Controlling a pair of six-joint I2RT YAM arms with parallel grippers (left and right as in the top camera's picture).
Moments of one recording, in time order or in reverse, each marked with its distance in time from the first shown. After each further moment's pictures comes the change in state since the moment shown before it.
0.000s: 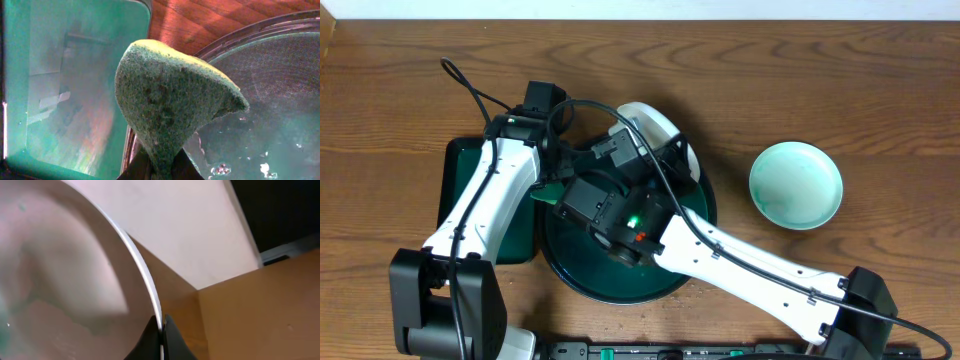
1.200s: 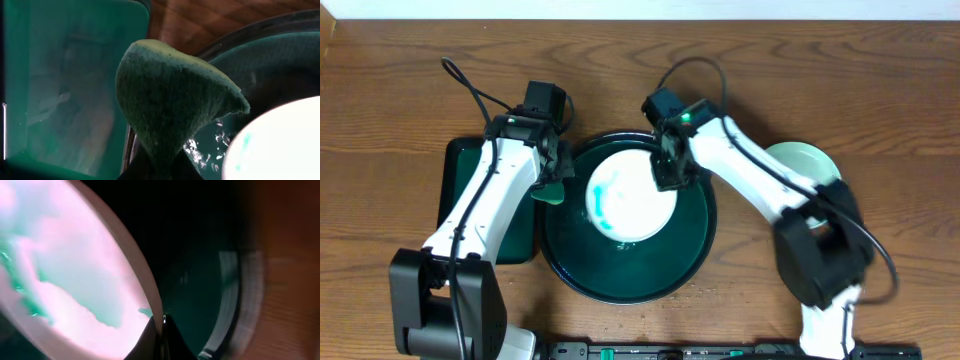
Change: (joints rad) left arm 0.000 0.000 0.000 0.001 0.000 0.007; right arm -0.478 0.221 0.000 0.076 -1.343 0.020
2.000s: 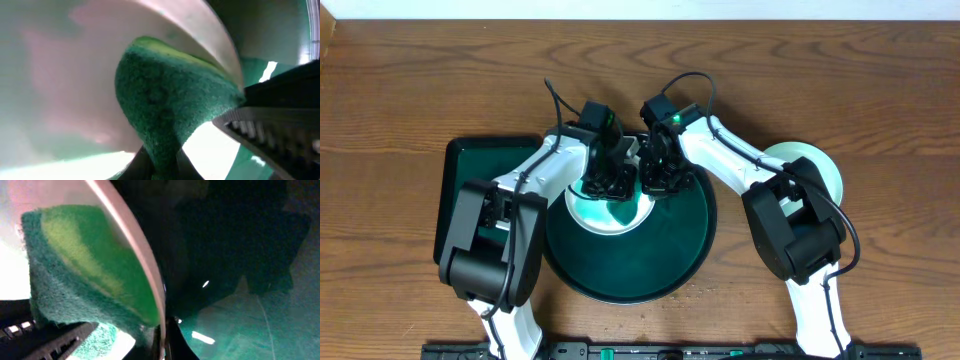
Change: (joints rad) left arm -0.149 0.276 -0.039 0.190 0.580 0.261; right arm -0.024 0.212 0.027 0.084 -0.343 0.096
